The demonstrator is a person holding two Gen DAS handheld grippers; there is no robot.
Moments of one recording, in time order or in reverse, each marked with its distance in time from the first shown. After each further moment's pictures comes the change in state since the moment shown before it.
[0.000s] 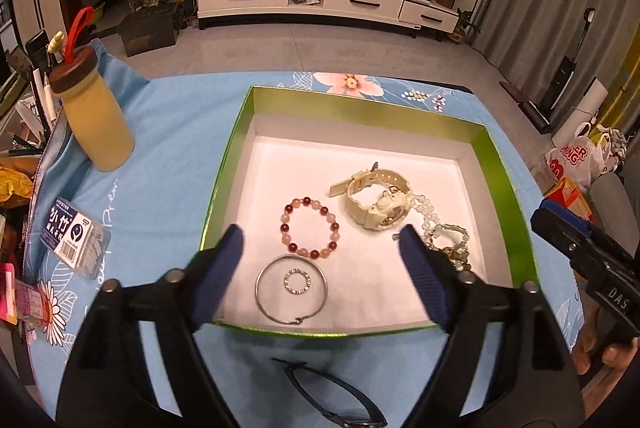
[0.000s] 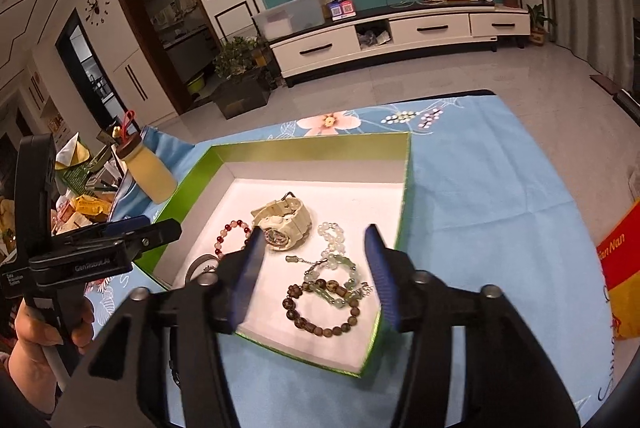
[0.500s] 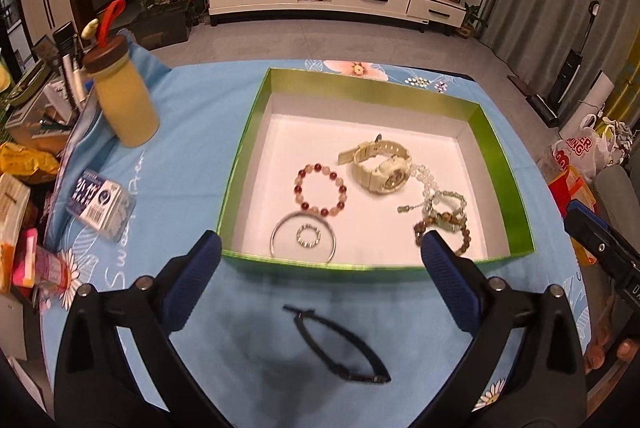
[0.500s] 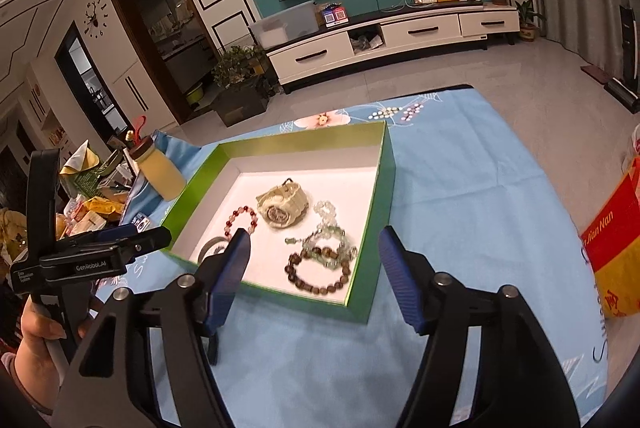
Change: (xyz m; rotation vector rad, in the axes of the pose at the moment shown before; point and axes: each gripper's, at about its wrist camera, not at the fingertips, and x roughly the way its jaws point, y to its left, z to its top) left arm -0.035 0.001 -0.029 0.001 0.016 0.050; right arm -0.048 -0.007 -0.026 0.040 -0.017 0.007
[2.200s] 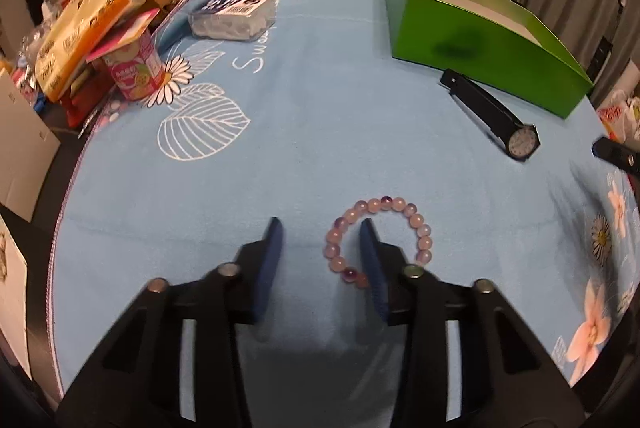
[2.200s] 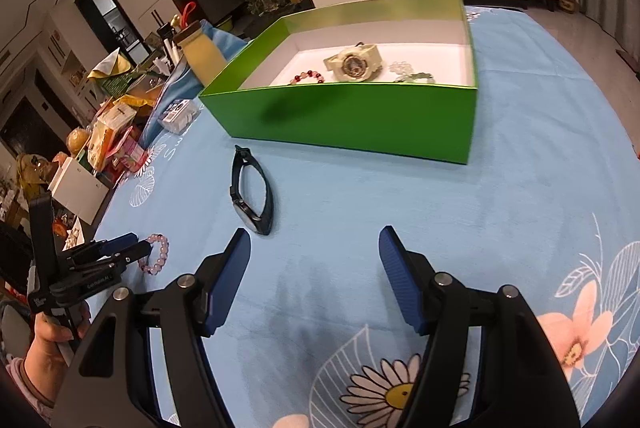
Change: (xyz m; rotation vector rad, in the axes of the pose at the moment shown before) left arm -0.042 0.110 -0.192 -0.051 0.063 0.125; right arm 0.014 0.060 -0.105 -0.086 0.230 0.083
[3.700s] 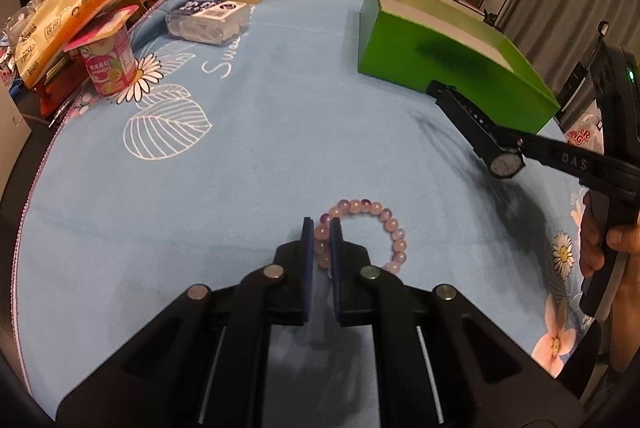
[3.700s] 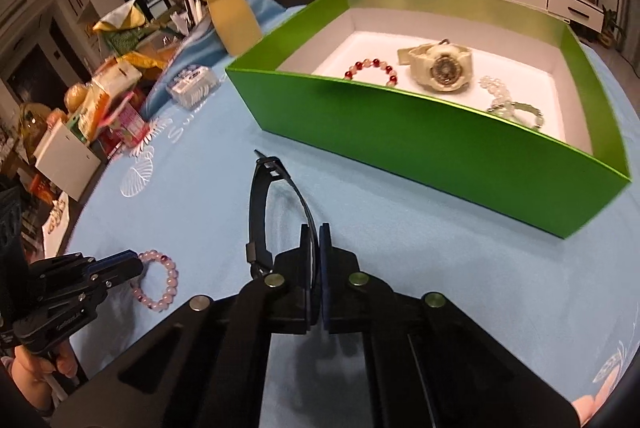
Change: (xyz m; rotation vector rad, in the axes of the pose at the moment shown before) left arm -0.002 -0.001 0.002 -0.071 -0.040 -0.149; right arm 0.070 0.049 0.032 -0.146 0.078 0.015
